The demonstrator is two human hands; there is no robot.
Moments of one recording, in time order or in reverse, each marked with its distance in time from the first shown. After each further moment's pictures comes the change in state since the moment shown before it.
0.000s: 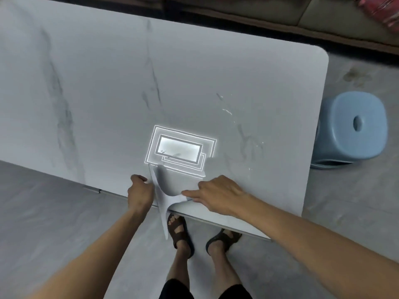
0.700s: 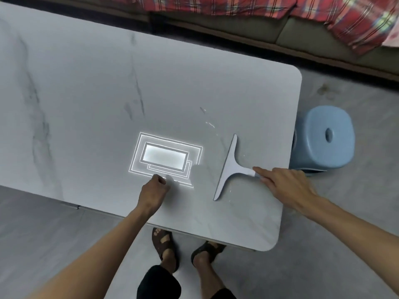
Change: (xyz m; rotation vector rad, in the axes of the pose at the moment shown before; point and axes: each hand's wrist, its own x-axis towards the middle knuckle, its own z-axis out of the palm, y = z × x) left_hand -0.020 0.064 0.036 0.131 -0.277 0.265; right_hand -0.148 0.127 -0.025 -0.087 0.215 0.646
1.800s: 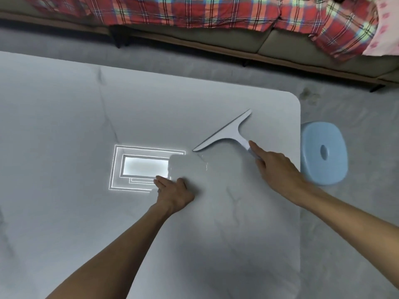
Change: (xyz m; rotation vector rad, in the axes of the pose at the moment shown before) left_hand 0.175 0.146 -0.023 0.453 -0.378 0.096; right_hand 0.203 -0.003 -0.071 0.390 -0.046 0.344
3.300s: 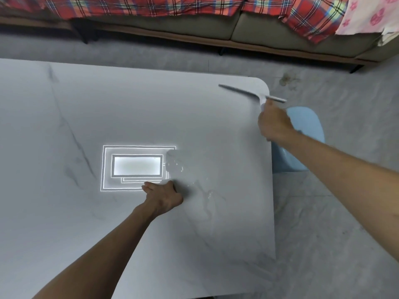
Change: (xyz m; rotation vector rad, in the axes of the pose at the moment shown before) left_hand -0.002 0.051 0.049 0.075 -0.059 -0.053; right_hand 0.060 0.067 -0.067 0.077 0.072 0.457
